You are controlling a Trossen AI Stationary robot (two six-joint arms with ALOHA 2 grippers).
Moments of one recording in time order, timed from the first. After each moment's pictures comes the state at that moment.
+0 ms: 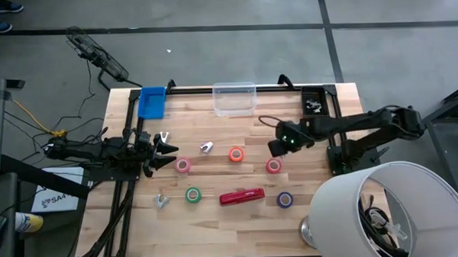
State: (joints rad) left arm -0.19 0.01 0.05 0.05 -0.20 -0.53; right arm -0.15 1.29 0.74 -0.63 -0.01 1.12
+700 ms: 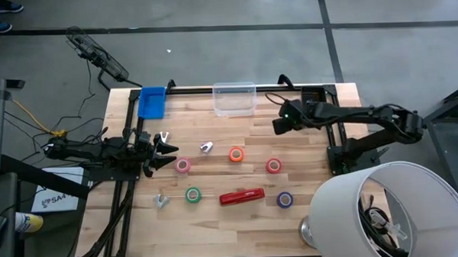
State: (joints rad) left arm -0.19 0.01 0.05 0.05 -0.20 -0.53; right arm -0.42 1.29 0.74 -0.62 0.28 0.85
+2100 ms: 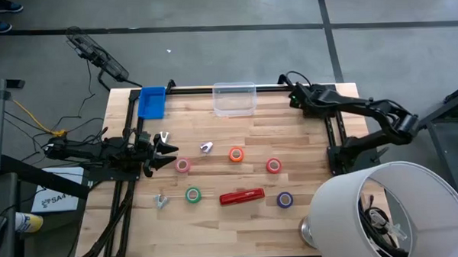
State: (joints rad) left arm -0.19 0.01 0.05 0.05 -0.20 -0.53; right arm -0.74 1.35 0.74 -0.70 0.62 1.10
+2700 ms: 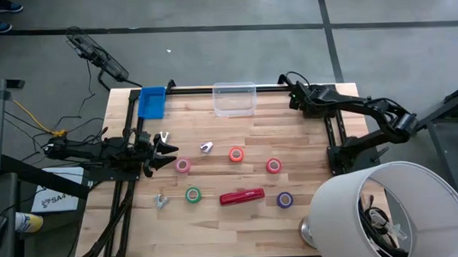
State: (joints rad) left arm -0.19 0.01 0.05 0.05 -0.20 -0.53; right arm -0.77 1.37 0.74 -0.69 0.55 1.05
